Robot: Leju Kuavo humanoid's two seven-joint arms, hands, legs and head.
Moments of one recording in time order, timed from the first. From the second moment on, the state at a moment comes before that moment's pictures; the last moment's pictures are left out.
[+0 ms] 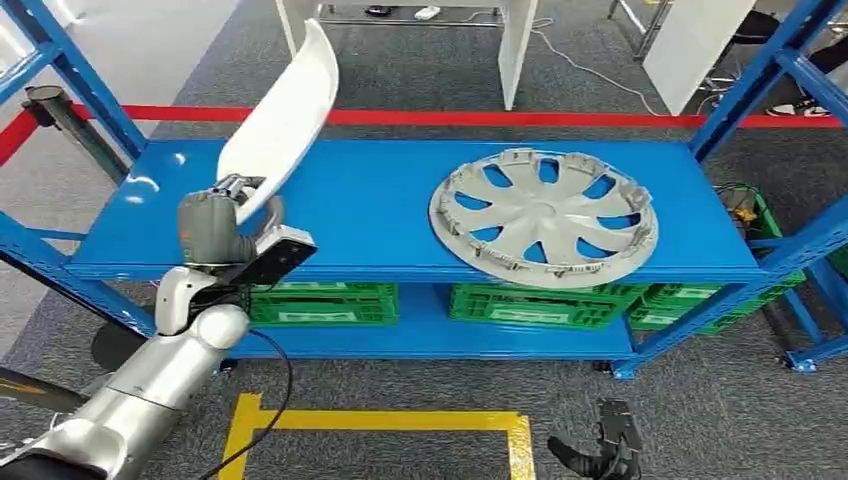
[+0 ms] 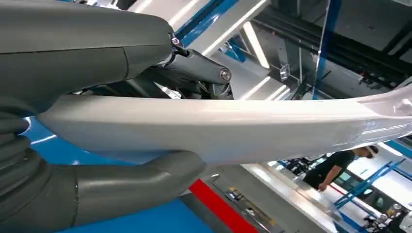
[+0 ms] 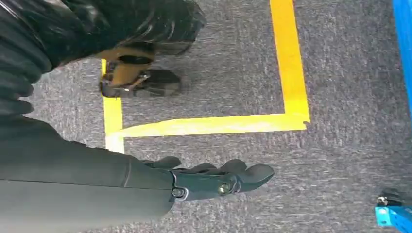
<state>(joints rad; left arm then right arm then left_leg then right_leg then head) -0.44 0.05 -0.35 -1.05 -0.83 0.55 -0.12 -0.17 0.13 -0.09 -0.32 0.15 -0.21 -0.27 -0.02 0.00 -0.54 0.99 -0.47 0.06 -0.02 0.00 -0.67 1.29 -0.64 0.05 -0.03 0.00</state>
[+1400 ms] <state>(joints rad) -0.39 0.10 -0.28 -1.17 -0.79 0.58 -0.13 -0.19 0.13 -0.10 -0.31 0.18 -0.24 -0.20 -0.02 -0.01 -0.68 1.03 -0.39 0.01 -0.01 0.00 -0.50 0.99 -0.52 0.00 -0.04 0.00</state>
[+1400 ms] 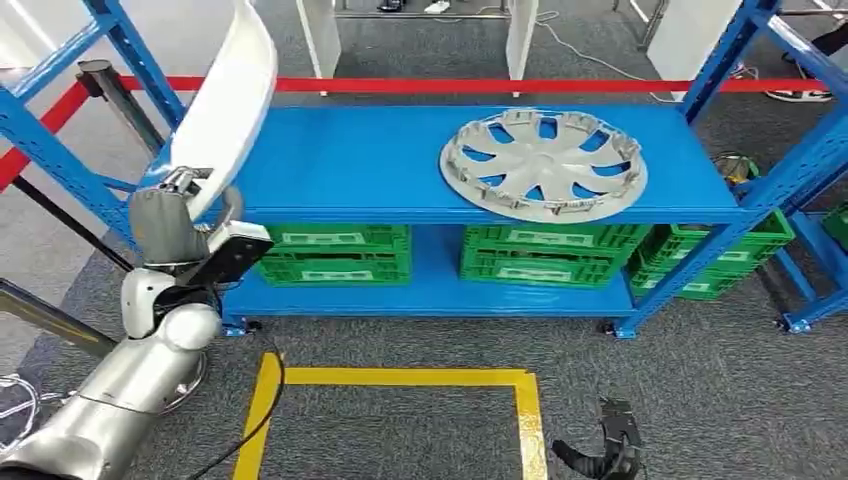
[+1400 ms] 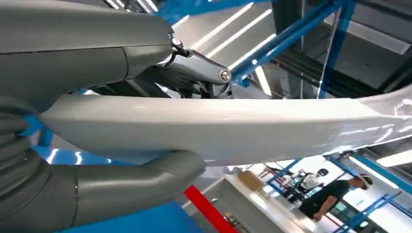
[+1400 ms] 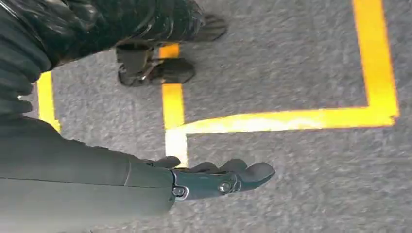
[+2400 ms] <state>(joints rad) -0.30 0.15 -0.23 -1.25 -0.77 0.57 -0.12 -0.16 0.14 -0.09 -0.30 0.19 -0.17 -0.23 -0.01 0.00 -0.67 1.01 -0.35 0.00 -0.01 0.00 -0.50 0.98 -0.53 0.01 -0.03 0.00</state>
